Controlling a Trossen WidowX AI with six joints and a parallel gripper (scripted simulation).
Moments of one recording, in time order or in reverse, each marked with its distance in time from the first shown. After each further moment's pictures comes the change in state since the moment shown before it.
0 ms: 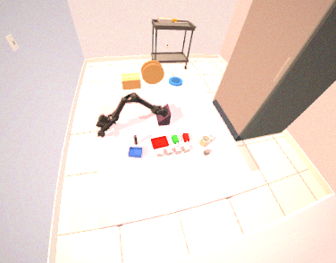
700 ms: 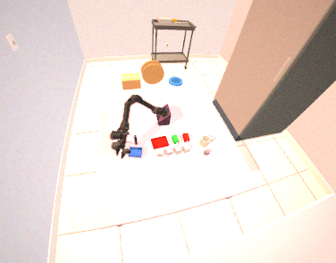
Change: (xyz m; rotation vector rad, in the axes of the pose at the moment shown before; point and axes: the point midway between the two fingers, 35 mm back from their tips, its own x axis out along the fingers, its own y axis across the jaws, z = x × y) arm -0.118 0.226 -0.188 -0.613 0.368 0.547
